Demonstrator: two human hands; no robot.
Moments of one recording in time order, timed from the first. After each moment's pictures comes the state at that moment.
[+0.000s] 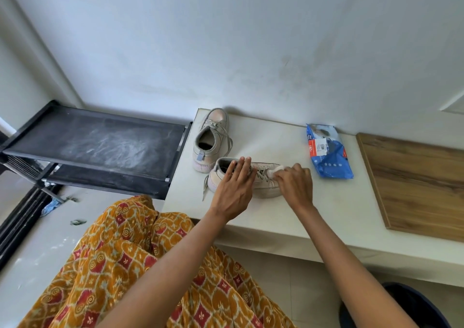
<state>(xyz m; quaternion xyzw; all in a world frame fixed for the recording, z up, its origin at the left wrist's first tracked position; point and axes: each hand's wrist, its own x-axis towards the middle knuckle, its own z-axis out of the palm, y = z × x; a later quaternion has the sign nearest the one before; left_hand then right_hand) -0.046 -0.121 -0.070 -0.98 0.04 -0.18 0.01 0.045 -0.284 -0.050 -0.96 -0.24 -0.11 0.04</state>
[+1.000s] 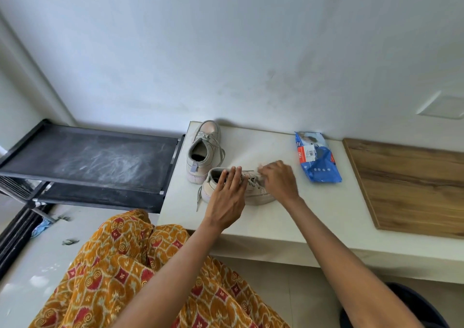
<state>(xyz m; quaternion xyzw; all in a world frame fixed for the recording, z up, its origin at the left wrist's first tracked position) -0.050 -0.121 -0.065 -0.99 0.04 -0.16 0.02 0.066 -0.264 -0.038 -0.94 -0.30 -0.06 0.10</state>
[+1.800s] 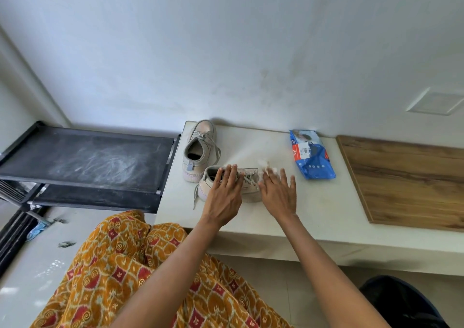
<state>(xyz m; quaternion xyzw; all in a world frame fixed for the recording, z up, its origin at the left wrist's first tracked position) -0.051 -0.122 -0.064 -0.99 0.03 -0.16 0.03 0.030 -0.280 -0.066 -0.98 -0.18 0.01 0.04</state>
